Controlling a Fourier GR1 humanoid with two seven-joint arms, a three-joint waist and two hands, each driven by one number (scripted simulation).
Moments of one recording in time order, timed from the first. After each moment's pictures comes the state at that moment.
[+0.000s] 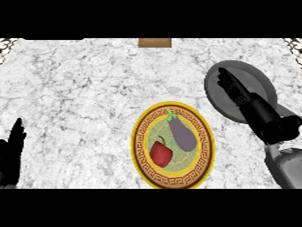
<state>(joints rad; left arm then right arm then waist) 0.07 0.45 -0.09 -1.29 0.18 0.40 0.00 -0.26 -0.41 0.25 -1.58 -0.23 0.07 0.03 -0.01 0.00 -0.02</state>
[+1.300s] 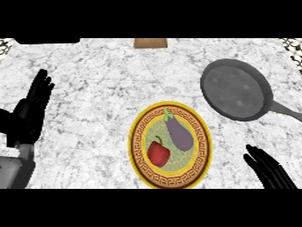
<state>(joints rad) -0.18 0.40 -0.11 -1.45 0.24 0.27 0.01 0.44 -0.54 0.44 -2.18 0.67 -0.39 0.05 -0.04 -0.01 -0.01</state>
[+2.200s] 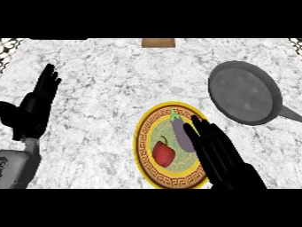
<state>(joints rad) -0.23 0.36 -0.09 -1.44 0.21 0.22 0.03 -0.12 -0.26 0.72 -2.27 0.88 0.12 0.82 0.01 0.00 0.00</state>
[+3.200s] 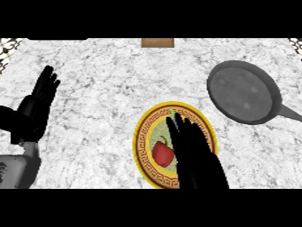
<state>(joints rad) -0.20 0.30 -0.04 -1.50 0.14 0.18 0.07 -0.11 -0.05 0.75 -2.02 1.06 0.17 0.91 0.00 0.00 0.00</state>
